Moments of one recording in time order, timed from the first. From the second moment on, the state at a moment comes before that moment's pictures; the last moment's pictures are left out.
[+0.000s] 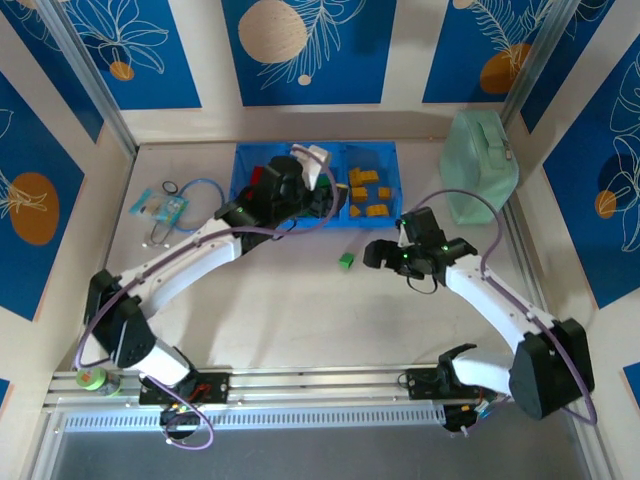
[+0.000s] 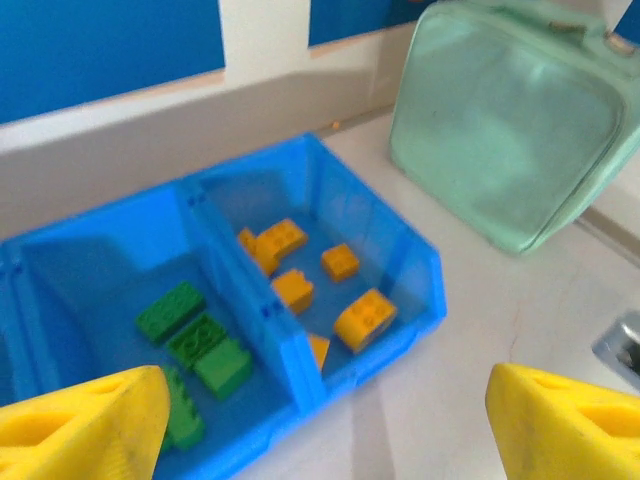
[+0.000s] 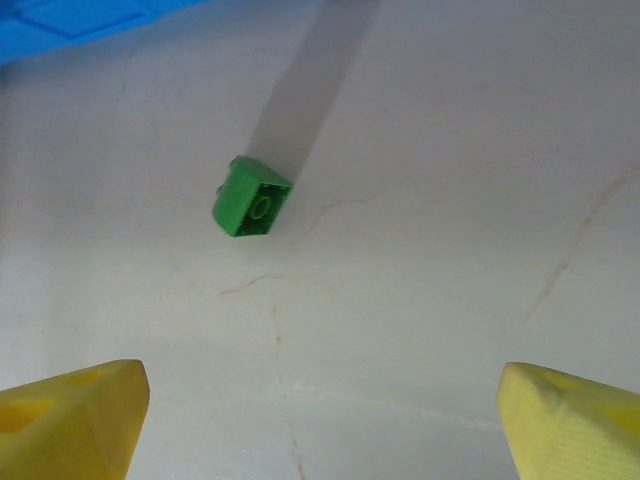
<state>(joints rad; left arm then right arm) -0.76 1.51 1.33 -0.21 -0.10 -0.15 0.40 1.21 0.82 -0.63 -0.18 0.55</state>
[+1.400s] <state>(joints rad) -0.76 0.91 0.54 -0.23 -0.29 -0.39 0.63 1.93 1.58 -0.88 0.00 0.46</state>
